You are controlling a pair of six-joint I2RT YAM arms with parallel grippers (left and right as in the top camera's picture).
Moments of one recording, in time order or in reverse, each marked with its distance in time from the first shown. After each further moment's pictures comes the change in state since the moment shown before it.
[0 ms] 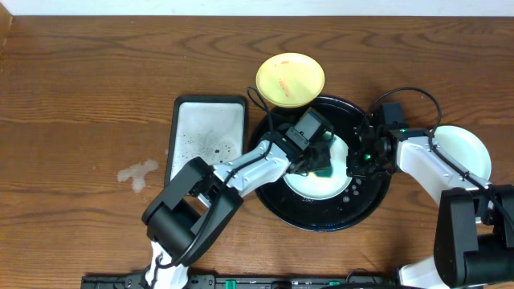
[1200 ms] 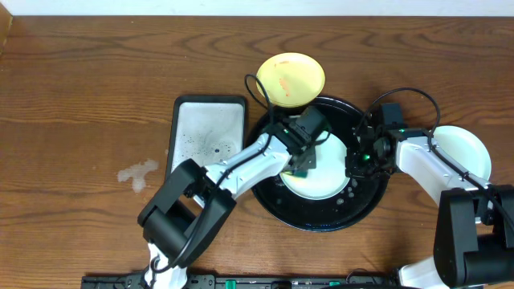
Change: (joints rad) left arm 0.019 -0.015 0.085 -0.292 -0.193 0.140; right arm 0.003 -0.001 0.000 -0.003 -0.019 -0.004
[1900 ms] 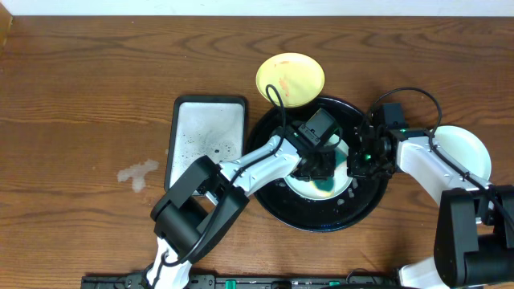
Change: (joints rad) left arm -0.040 0.053 0.040 -0.004 0.242 0.029; right arm -0.004 -0.001 0.000 0.001 0.023 -0.002
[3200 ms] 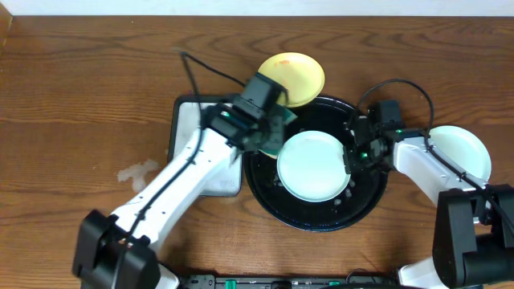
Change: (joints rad) left arm 0.203 -0.401 -0.009 -0.241 -0.214 0.284; right arm 0.036 0.000 -0.002 0.115 0.013 -0.218
